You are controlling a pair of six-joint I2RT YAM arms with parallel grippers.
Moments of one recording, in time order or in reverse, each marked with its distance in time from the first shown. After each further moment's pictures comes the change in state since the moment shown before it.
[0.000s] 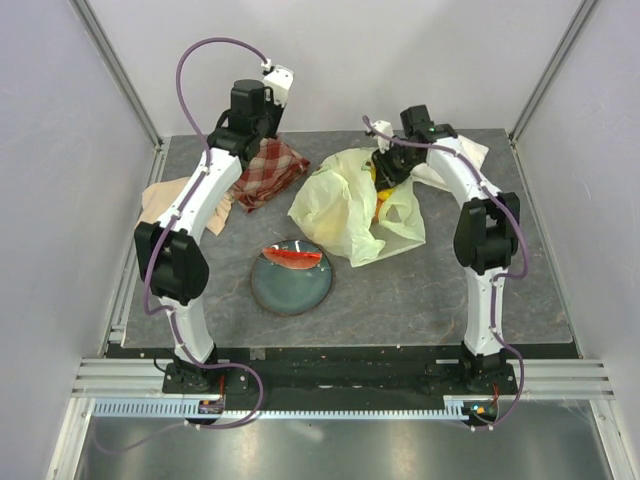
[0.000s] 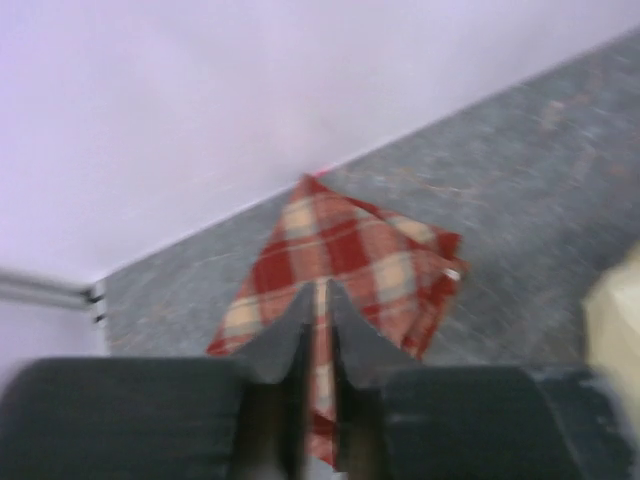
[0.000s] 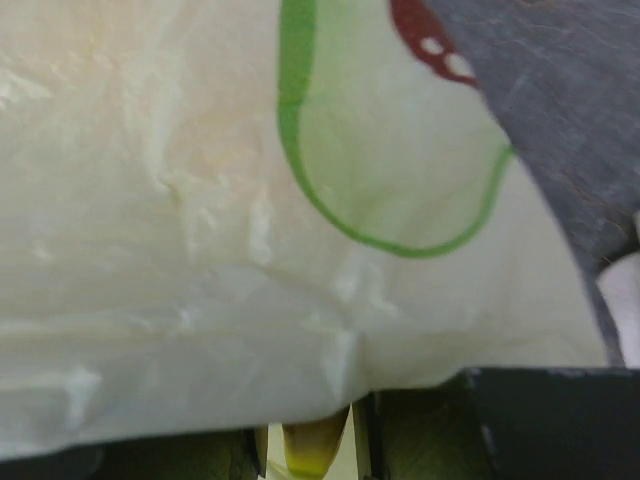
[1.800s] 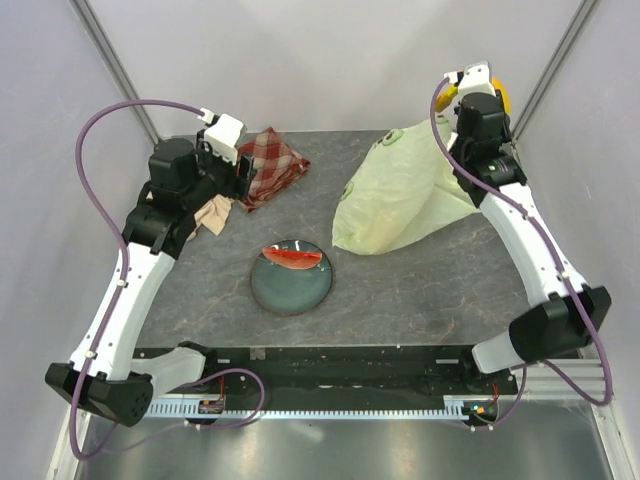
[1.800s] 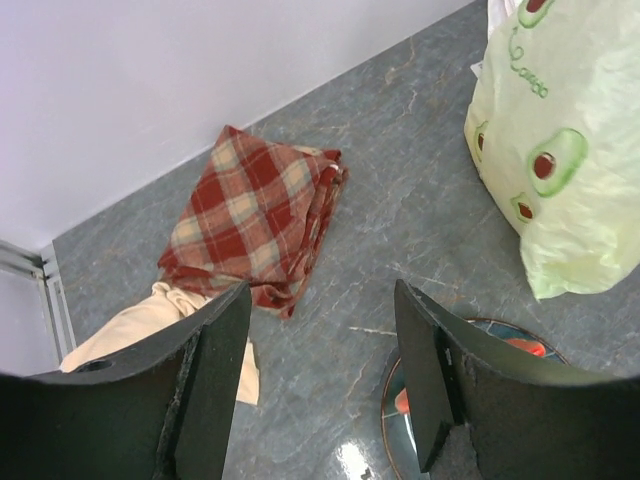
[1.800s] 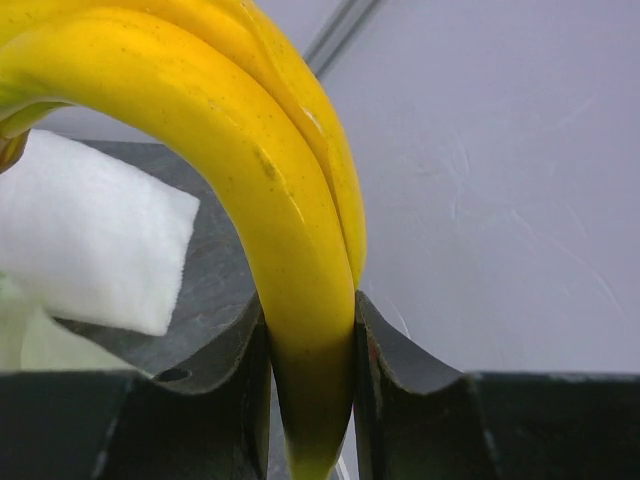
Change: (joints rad) left arm 0.026 -0.766 -0.515 -0.195 0.287 -0.068; right arm 0.018 -0.745 -0.463 0.608 1.261 -0.024
